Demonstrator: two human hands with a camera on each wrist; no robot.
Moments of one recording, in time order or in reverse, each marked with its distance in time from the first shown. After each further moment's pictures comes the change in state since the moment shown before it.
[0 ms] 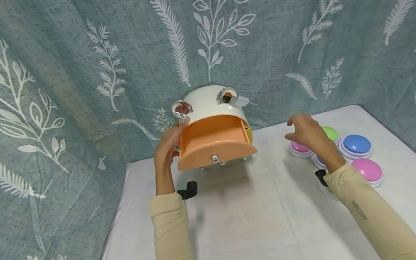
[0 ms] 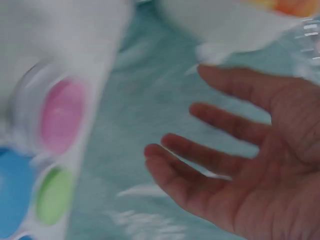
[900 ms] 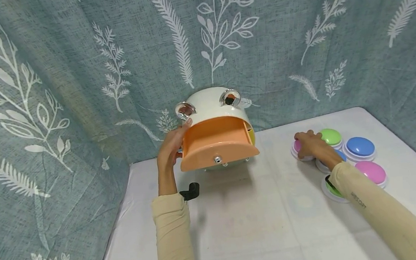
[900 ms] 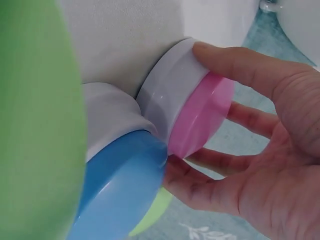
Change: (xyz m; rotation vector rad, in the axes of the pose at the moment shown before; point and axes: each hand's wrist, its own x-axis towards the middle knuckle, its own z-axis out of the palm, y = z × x) left_hand 0.001 -0.002 0.000 -0.061 0.006 -0.002; right_hand 0.025 0.058 0.044 -0.064 -0.229 0.079
